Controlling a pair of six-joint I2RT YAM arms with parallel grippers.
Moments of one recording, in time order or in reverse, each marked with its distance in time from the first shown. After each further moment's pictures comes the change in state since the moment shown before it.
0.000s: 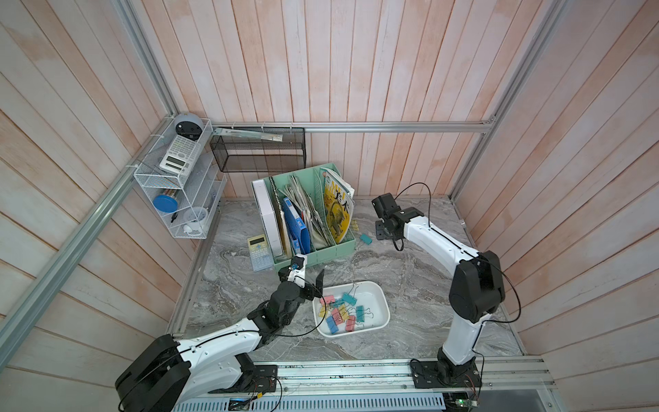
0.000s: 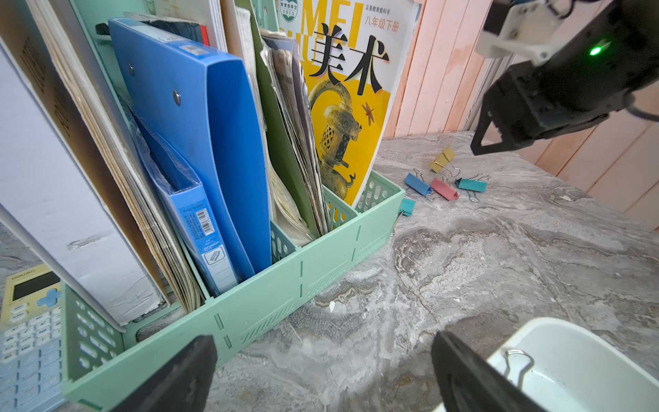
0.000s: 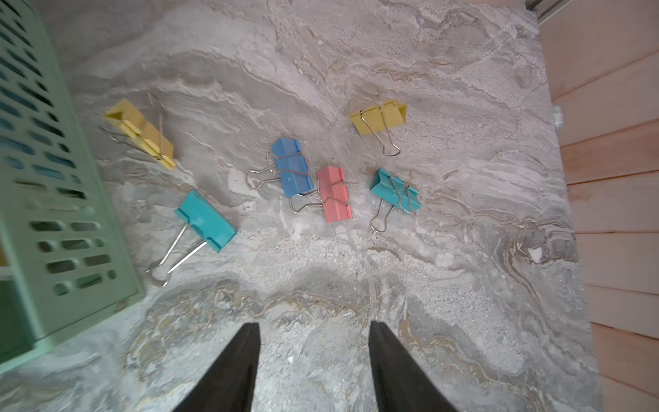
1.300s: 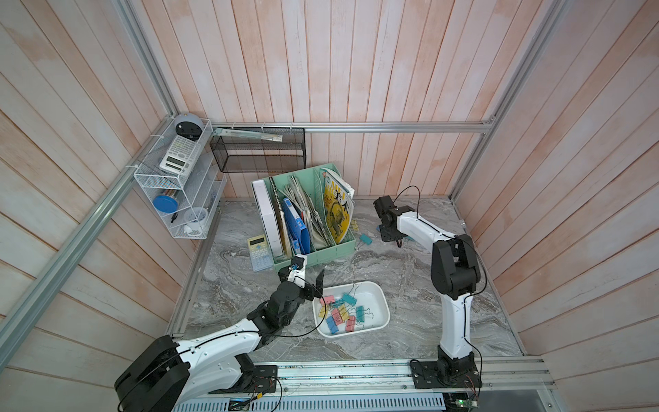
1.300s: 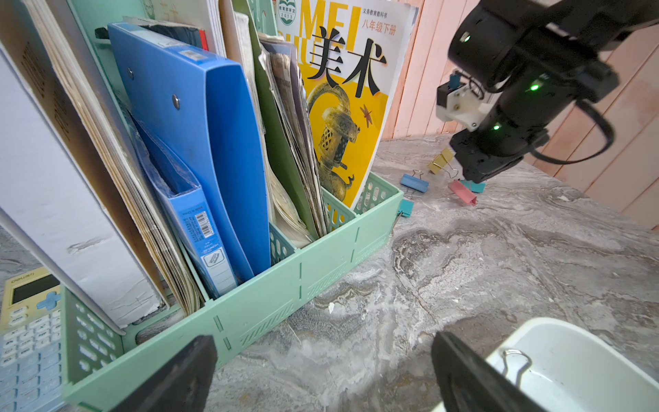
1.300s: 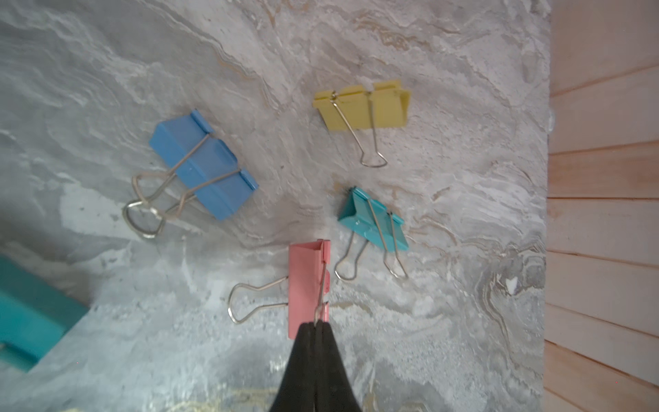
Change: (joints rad) left arm 0.000 -0.005 0.000 0.001 0.005 0.003; right arm -0.100 0.147 0.034 0.032 0.040 -0.115
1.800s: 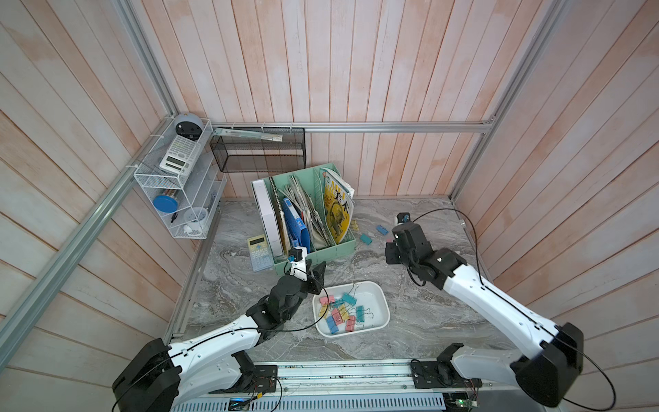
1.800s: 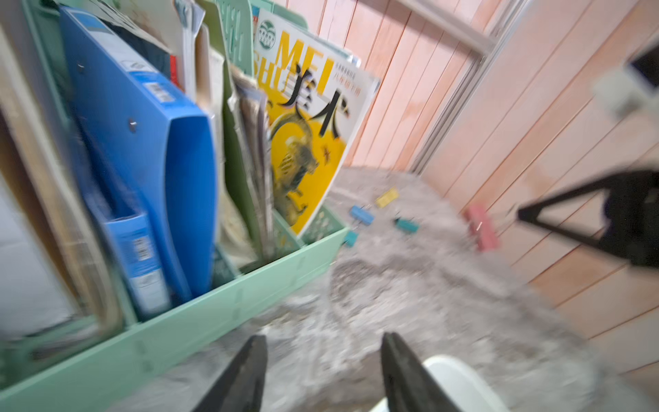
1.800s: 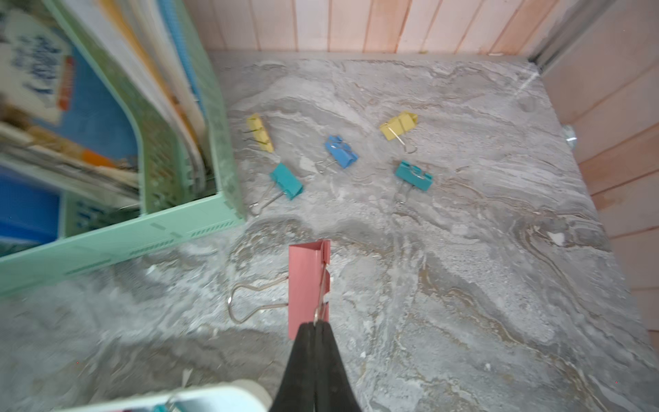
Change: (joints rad) left arm -0.040 0.009 0.204 -0.128 0.087 -0.301; right arm 0.335 -0.887 -0.607 0.194 -0.086 0.214
